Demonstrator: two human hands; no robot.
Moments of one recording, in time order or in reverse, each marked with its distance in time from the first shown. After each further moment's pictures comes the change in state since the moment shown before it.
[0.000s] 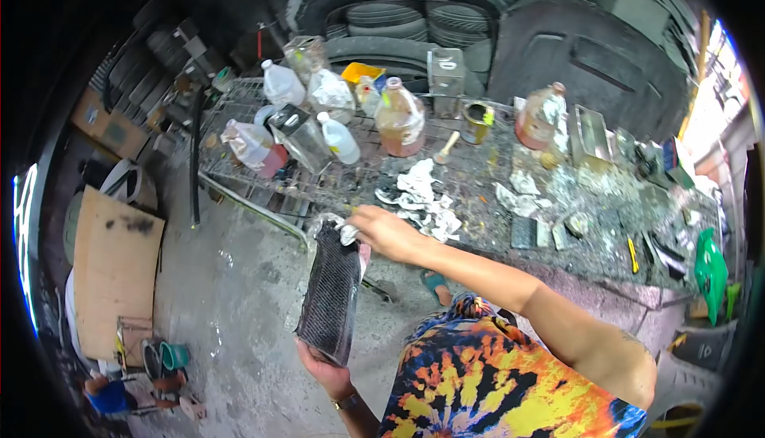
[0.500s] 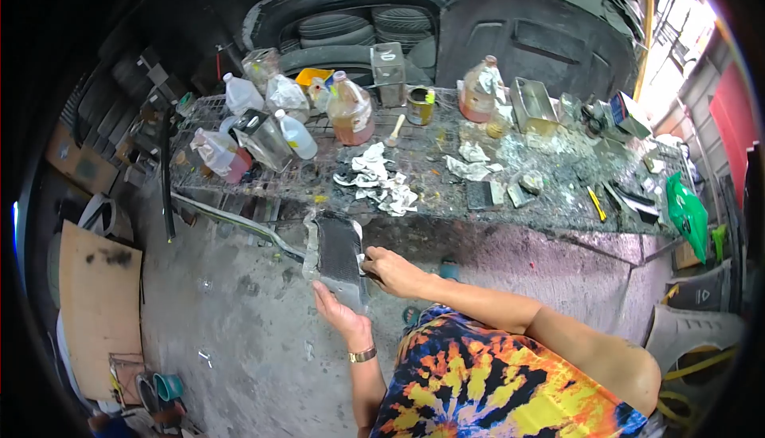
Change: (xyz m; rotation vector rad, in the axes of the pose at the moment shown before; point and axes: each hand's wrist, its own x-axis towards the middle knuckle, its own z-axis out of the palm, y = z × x) left_hand -0.048 -0.059 0.054 0.204 0.033 0.056; right_hand -0.171 -0.081 0.035 -0.062 -0.072 0.201
